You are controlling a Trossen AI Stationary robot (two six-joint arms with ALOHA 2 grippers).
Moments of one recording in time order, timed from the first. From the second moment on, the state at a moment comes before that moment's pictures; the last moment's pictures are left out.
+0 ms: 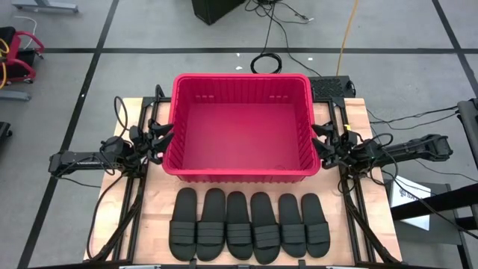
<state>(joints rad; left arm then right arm) 0.07 0.14 0.01 0.62 -0.24 -0.16 0.06 0.62 0.02 1.25 0.31 0.08</state>
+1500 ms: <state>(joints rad) 0.07 0.97 1.61 -0.71 -0.08 -0.22 0.06 0.78 1.23 -0.13 0.29 0.14</state>
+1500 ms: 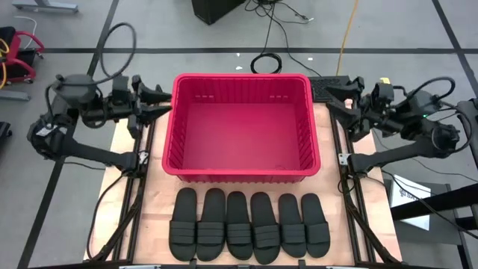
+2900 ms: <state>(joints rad) -0.48 1.26 1.43 -1.26 0.27 -0.36 0.04 1.24 1.29 0.27 0.29 0.28</state>
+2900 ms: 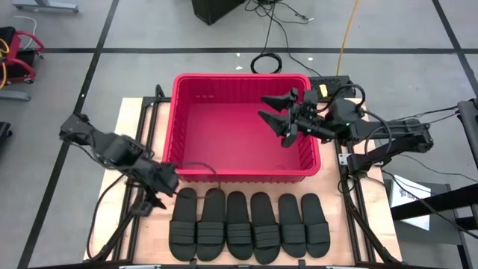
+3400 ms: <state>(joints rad) -0.54 1.26 0.88 -0.64 0.42 -0.58 -0.01 1.22 1.29 0.09 0.15 0.35</state>
